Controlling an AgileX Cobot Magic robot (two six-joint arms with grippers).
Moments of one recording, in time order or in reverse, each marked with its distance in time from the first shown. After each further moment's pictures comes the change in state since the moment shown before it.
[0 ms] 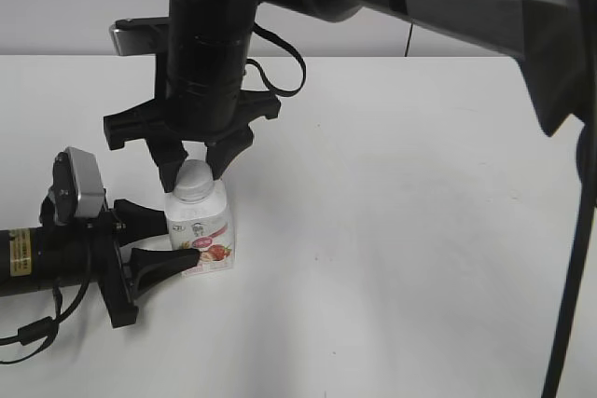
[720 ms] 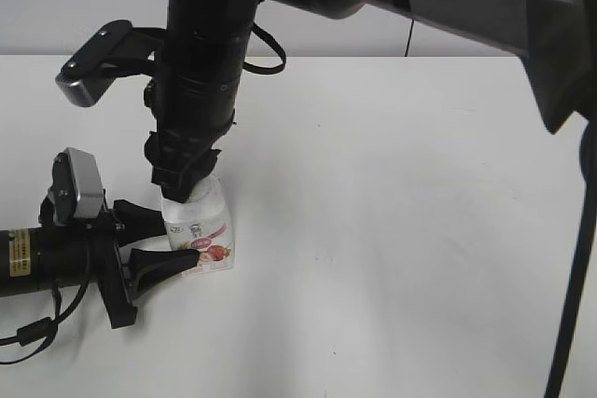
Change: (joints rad) left arm 0.000 0.000 0.000 0.003 0.000 -0.001; right arm 0.001 -0.002 0.000 0.047 -0.001 -0.896
